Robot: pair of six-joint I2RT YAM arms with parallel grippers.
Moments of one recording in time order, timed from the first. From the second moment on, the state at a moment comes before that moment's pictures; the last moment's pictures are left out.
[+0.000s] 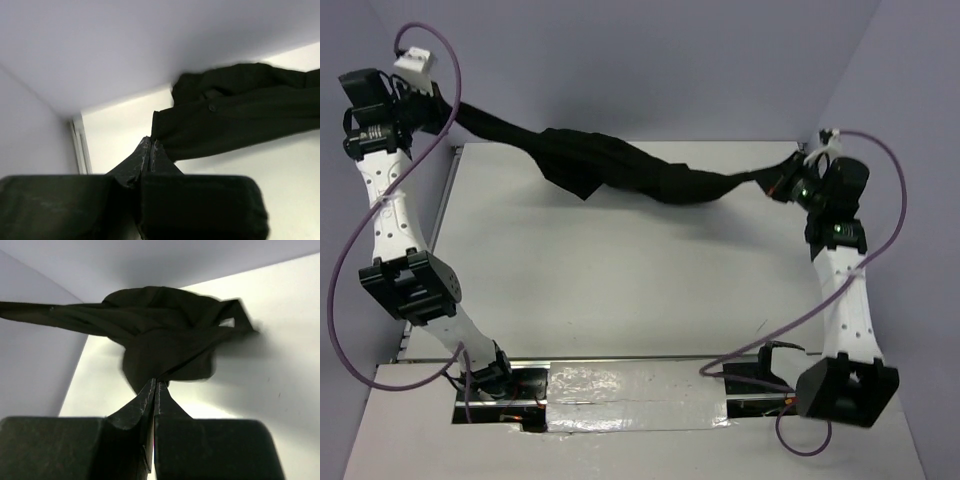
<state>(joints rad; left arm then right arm) 0.36 1.80 2.10 -0.57 0.62 0.24 -0.20 1.16 1.17 -0.19 -0.62 0.52</state>
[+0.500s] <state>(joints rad) 0.37 1.58 1.35 -0.87 0.44 0.51 -0.20 0.68 0.35 -0.38 -0.46 0.58</state>
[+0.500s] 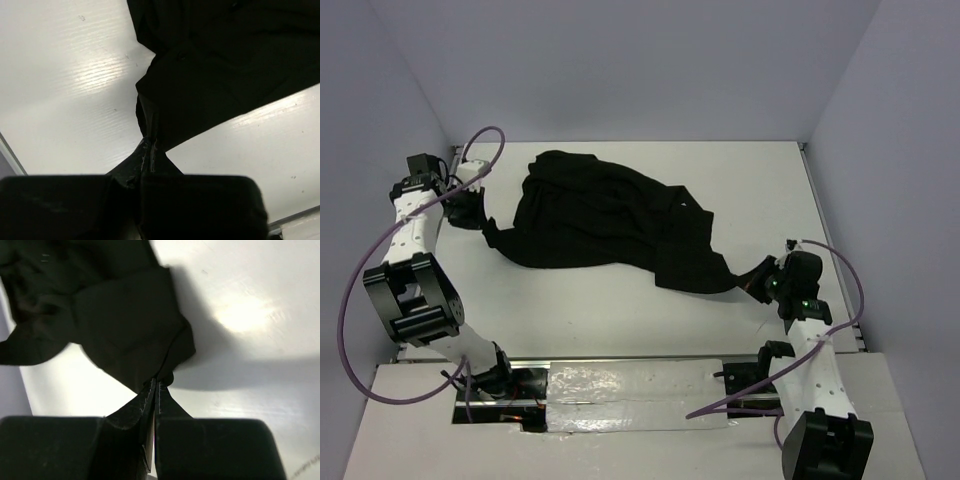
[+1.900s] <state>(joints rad) -0.01 1.74 1.47 -0.54 0.23 0.59 -0.25 1.05 0.83 -0.45 -0.20 0.48</state>
